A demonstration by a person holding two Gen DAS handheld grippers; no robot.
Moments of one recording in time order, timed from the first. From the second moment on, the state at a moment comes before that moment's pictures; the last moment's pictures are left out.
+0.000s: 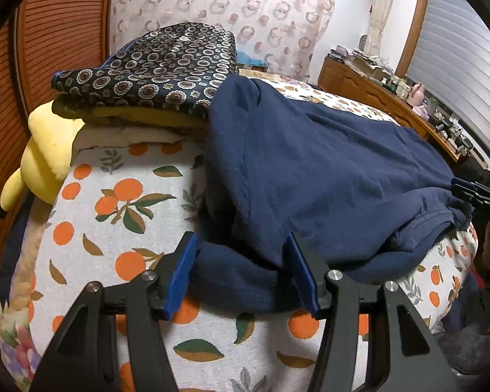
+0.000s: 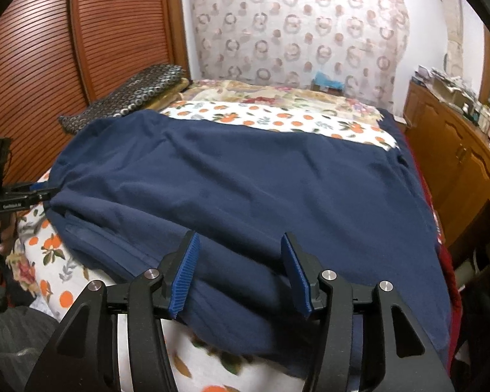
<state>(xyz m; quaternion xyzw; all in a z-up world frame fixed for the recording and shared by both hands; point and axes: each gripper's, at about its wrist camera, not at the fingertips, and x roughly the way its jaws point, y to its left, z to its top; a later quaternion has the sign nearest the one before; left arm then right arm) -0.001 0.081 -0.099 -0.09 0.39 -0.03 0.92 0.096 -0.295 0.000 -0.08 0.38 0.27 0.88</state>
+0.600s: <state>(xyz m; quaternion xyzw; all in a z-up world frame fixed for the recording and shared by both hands) 0.012 0.068 -0.093 -0.10 0.38 -0.06 0.92 0.095 -0.326 -0.033 -0.08 0.39 0.24 0.88</state>
